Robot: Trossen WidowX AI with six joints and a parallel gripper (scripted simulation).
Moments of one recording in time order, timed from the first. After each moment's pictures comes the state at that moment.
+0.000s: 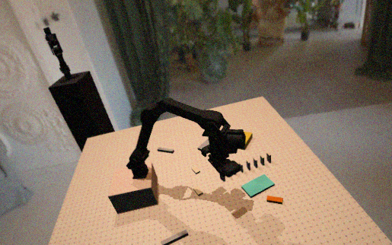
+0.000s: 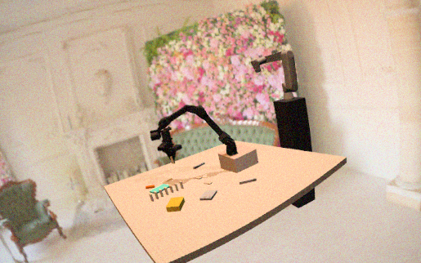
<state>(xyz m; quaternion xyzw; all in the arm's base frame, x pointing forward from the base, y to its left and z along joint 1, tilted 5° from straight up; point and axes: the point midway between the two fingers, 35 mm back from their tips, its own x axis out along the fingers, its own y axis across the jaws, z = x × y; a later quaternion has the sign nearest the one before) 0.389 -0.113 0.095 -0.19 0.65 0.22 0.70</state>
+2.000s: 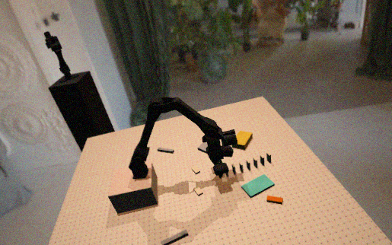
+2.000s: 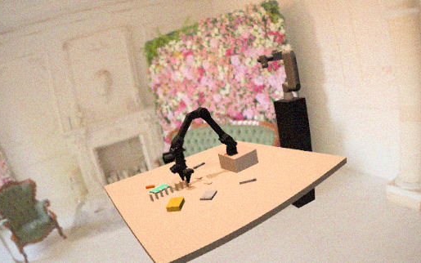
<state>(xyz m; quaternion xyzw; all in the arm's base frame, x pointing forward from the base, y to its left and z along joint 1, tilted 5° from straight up) 0.368 0.047 -0.022 -0.06 0.68 0.11 0.72</state>
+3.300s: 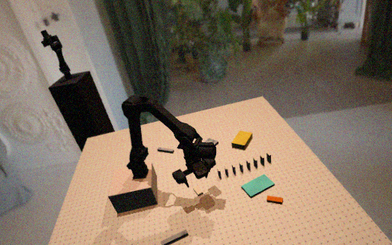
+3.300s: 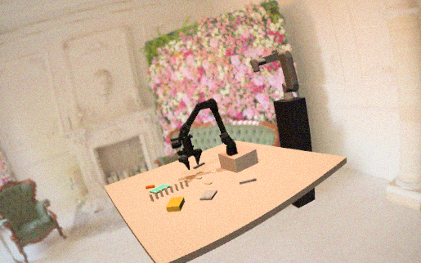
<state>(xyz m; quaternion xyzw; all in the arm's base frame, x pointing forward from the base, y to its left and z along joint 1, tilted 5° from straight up) 0.274 -0.059 0.013 0.37 0.63 -0.31 0.62</state>
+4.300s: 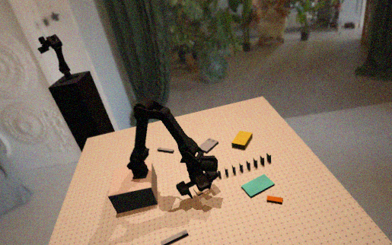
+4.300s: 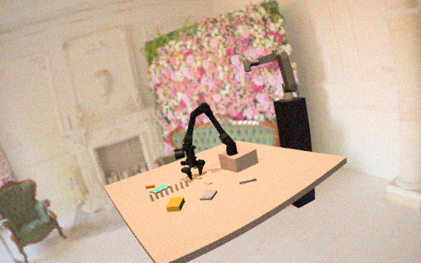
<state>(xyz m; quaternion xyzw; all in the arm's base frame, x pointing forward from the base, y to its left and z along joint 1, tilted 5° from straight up) 0.277 -0.051 -0.063 0.38 0.61 -0.32 0.62</state>
